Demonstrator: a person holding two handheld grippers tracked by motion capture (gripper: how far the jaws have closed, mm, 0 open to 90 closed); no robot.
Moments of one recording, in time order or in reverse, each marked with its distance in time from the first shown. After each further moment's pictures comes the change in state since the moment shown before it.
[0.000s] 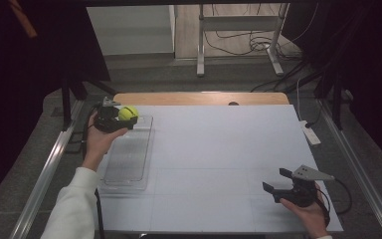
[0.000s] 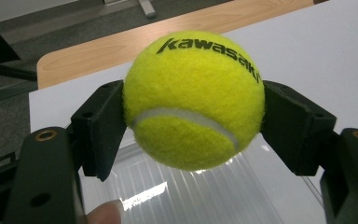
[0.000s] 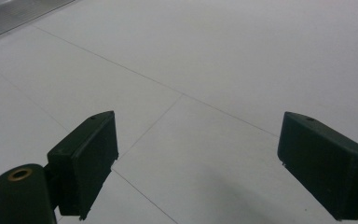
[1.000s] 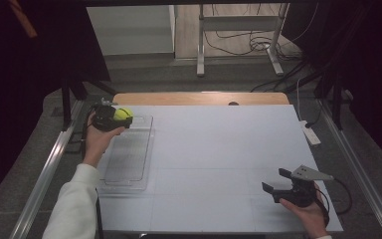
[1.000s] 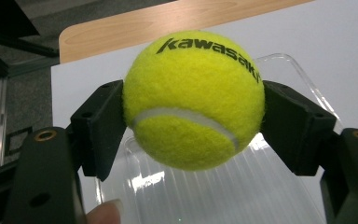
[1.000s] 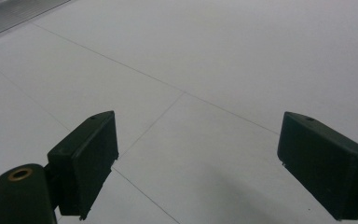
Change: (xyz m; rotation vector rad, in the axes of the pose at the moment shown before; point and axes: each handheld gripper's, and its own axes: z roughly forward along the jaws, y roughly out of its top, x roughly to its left) left arm 0.021 -0.008 0.022 0.072 0.070 -0.054; right arm 0.000 -0.001 0.002 0.007 0.004 -0.001
